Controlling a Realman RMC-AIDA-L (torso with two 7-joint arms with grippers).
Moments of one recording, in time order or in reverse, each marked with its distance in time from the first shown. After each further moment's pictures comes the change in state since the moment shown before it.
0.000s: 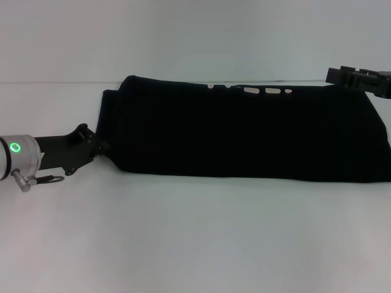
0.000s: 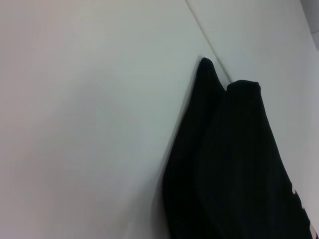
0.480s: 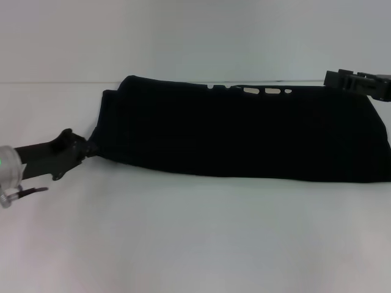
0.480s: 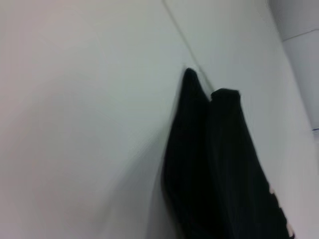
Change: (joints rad) left arm 0.074 -0.001 -0.100 0.014 -0.072 0.093 0.185; right arm -0.005 0.010 0.000 0.000 0.000 0.005 0.004
